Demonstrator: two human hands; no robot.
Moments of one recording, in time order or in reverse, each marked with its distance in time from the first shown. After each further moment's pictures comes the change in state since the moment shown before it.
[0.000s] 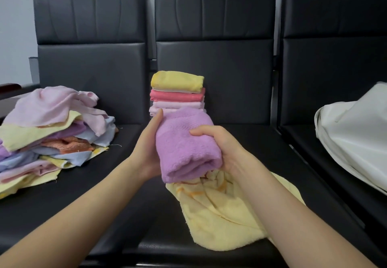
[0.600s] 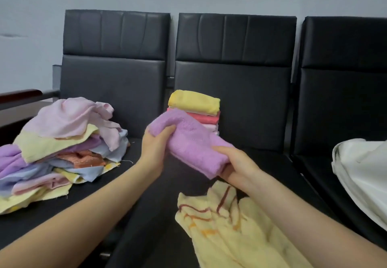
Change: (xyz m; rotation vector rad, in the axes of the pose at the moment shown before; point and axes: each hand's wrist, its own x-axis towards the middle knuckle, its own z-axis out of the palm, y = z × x) left_hand 0.051 0.043 -0.035 0.442 0.462 0.529; right_hand 0.041 -0.014 0.006 0.091 0.236 -0.043
